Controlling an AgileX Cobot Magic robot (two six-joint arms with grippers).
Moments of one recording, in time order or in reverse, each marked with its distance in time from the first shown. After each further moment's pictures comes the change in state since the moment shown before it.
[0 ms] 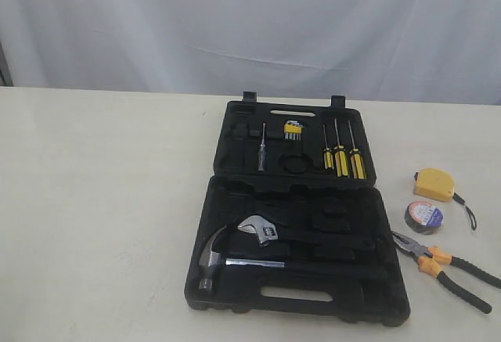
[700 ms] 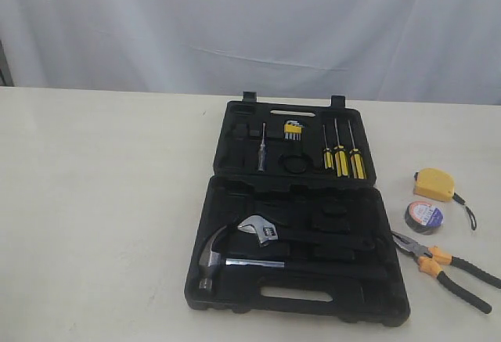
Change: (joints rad) left arm 0.000 0.000 0.000 0.000 0.000 0.000; right arm 0.000 1.035 -1.191 -0.092 1.132 -0.549
